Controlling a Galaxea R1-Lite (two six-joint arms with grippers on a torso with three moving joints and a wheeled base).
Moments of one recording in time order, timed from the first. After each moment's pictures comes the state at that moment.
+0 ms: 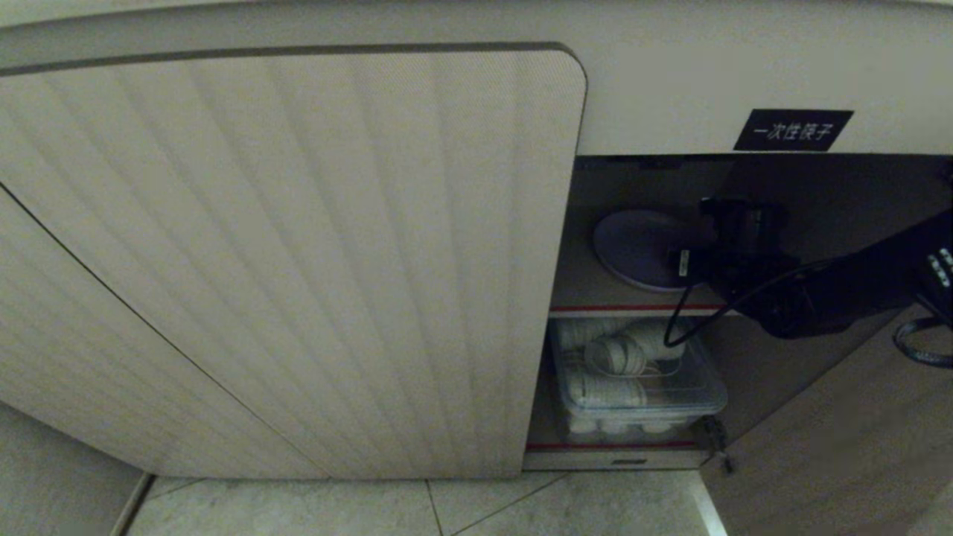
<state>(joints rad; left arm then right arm) 0.00 0.00 0.00 0.00 0.00 -0.02 0.13 2.17 -1.30 -0.66 -0.40 0.00</state>
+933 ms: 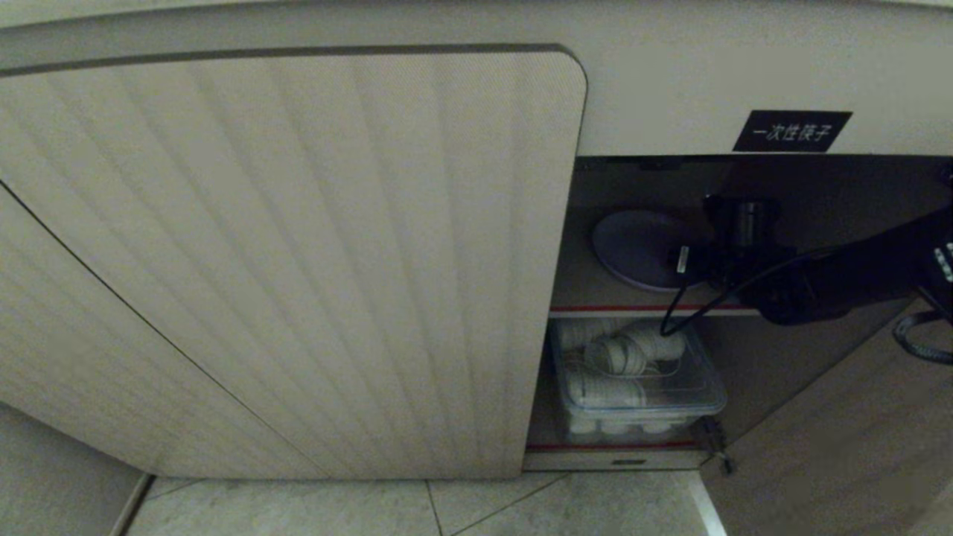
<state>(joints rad) 0.00 0.00 0.00 0.00 0.00 -0.02 0.13 2.18 -1.37 -0.49 -0.40 0.14</state>
